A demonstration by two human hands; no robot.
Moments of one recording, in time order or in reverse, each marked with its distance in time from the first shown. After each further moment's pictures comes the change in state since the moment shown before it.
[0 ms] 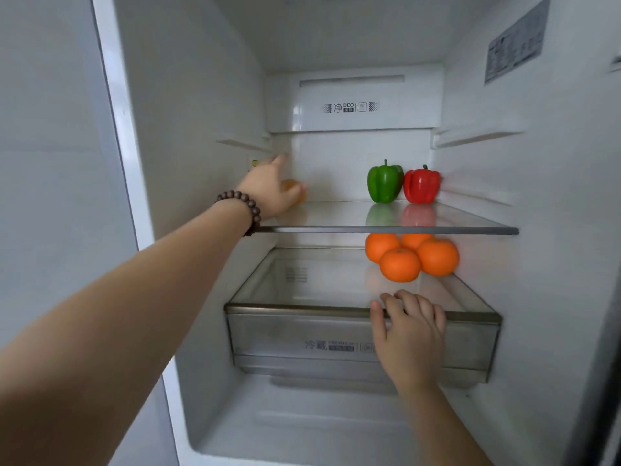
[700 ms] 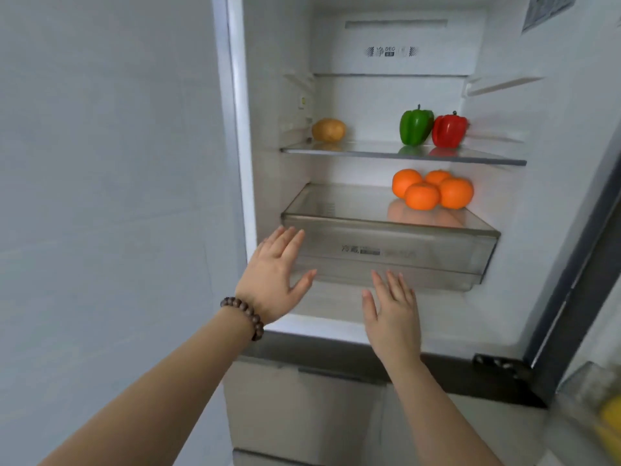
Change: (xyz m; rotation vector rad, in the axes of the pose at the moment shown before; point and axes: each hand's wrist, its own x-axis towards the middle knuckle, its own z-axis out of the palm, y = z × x) left_hand -0.298 -0.031 0.026 0.048 -0.082 0.089; right_hand -0.122 -0.061 -0.096 0.239 -0.546 0.079
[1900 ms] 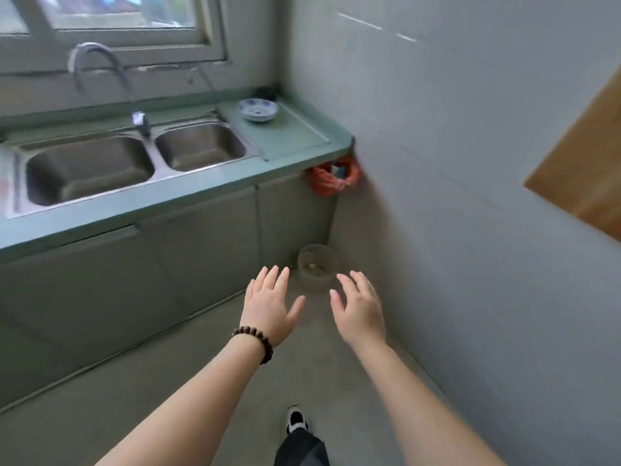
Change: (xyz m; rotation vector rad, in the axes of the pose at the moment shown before) left_hand -0.851 0.019 -0.279 0.473 0.267 -1.983; right_hand -0.662 -0.564 -0.012 0.731 -1.217 -1.265
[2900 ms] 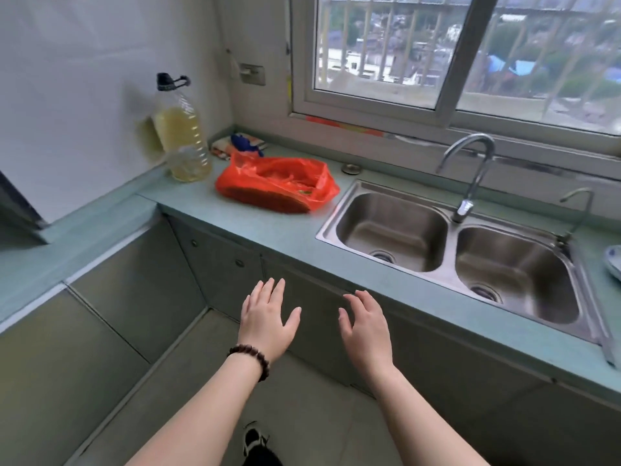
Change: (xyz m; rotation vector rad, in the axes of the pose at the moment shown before) left_hand 0.017 -0.315 -0.179 0.100 0.519 -0.987; right_hand 0.157 -0.374 0.248 0.232 -0.590 -0.842
